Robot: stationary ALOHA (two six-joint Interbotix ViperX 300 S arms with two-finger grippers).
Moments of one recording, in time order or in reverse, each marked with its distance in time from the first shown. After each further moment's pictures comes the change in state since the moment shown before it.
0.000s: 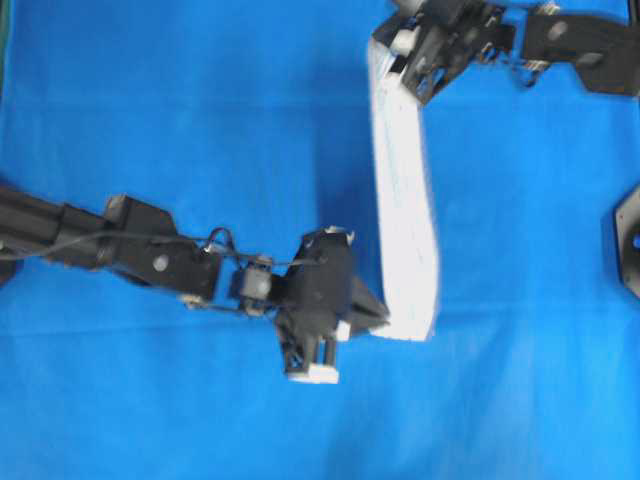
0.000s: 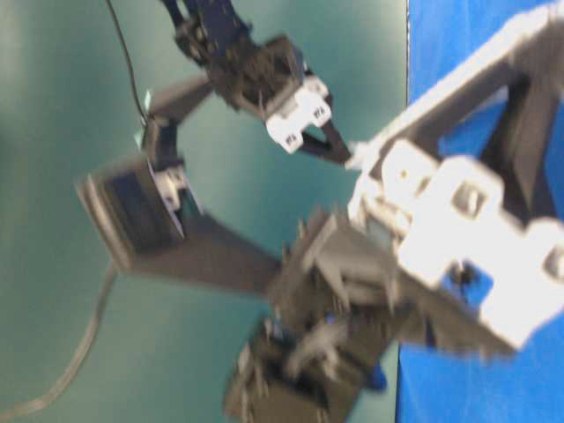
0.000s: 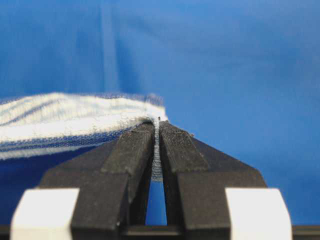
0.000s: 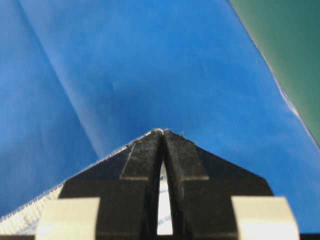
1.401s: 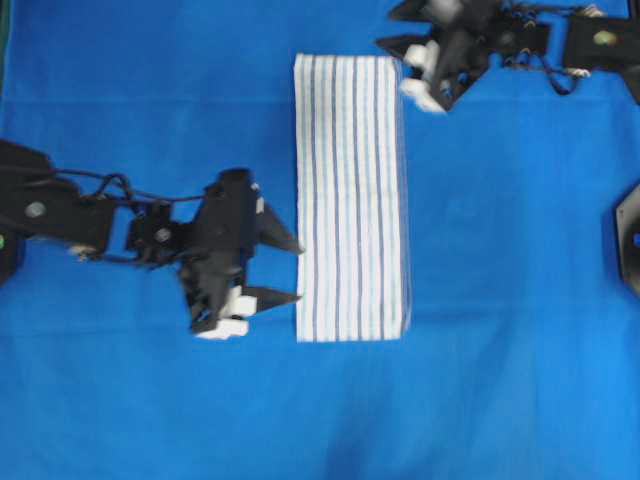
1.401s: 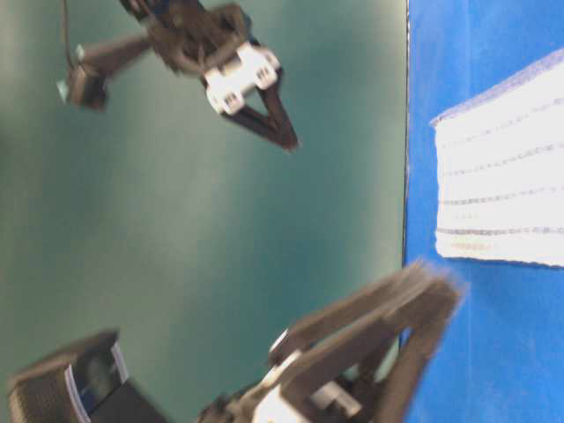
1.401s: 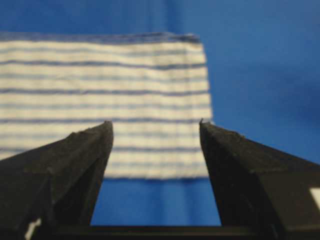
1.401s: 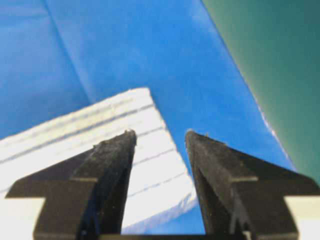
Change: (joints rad) left arm 0.077 -0.385 0.278 0.000 0.206 -0.006; right arm 0.041 -0.262 0.143 -0.002 -0.011 -0.052
